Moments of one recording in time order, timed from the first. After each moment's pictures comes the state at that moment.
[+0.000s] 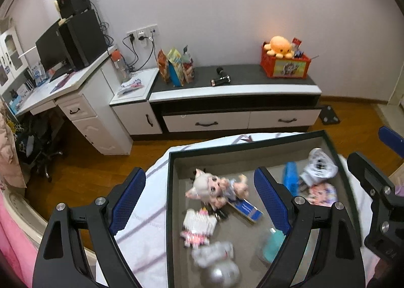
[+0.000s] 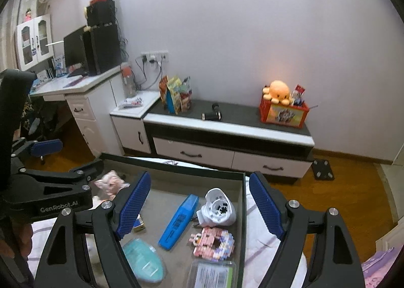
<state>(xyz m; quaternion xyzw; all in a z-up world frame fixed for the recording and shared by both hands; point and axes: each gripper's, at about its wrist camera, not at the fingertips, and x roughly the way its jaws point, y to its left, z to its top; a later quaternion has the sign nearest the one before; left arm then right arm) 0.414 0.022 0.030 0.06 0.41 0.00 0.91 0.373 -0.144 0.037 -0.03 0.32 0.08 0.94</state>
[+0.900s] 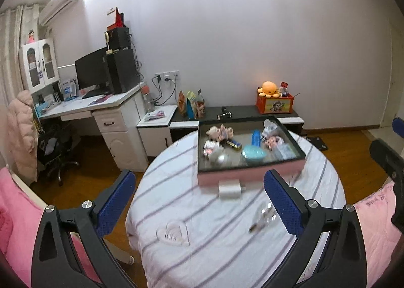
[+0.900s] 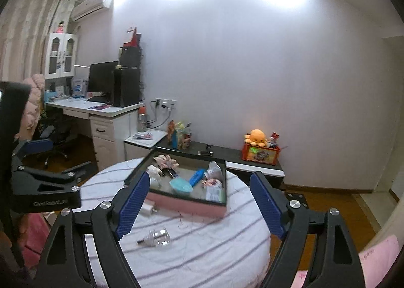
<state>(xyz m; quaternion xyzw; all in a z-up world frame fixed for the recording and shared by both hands) 0.074 0.048 0.075 0.04 0.26 0.02 0.96 0.032 -0.129 0.095 -0.07 0.17 0.05 0.98</state>
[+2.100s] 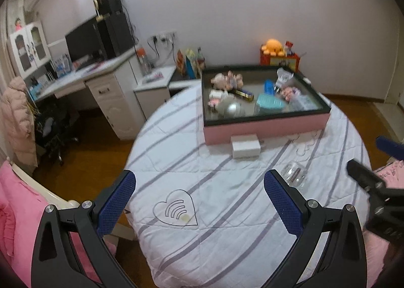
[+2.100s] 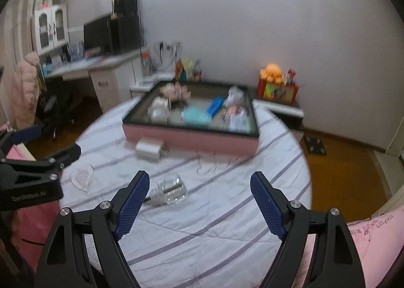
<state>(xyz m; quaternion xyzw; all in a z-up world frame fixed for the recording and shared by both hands) 0.129 0.066 -0.003 0.06 0.37 0.02 0.93 0.109 -0.109 -0.007 -0.04 0.35 0.08 0.93</state>
